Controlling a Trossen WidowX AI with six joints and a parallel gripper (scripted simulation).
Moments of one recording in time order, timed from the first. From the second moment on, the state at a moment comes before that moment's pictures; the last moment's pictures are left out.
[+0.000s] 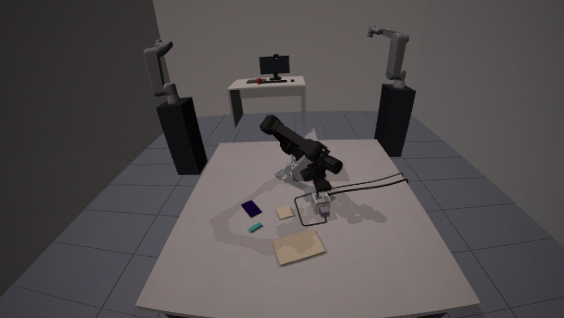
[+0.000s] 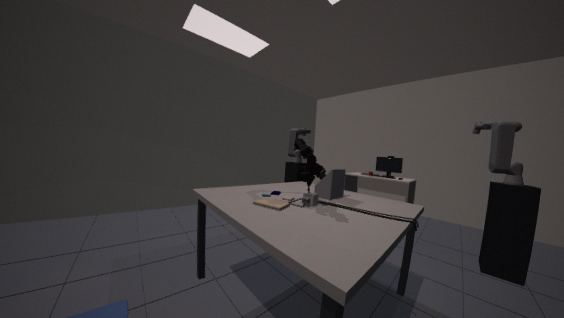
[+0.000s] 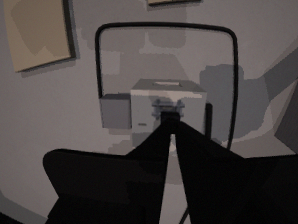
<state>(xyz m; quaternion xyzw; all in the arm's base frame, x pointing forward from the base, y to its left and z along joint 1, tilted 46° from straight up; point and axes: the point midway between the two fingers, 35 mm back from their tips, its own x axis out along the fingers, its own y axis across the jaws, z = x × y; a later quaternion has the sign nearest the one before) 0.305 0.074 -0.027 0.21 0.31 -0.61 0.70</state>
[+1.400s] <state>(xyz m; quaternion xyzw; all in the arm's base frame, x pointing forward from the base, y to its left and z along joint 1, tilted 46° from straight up) 0.305 0.071 -0.031 0.21 0.31 -0.61 0.70</state>
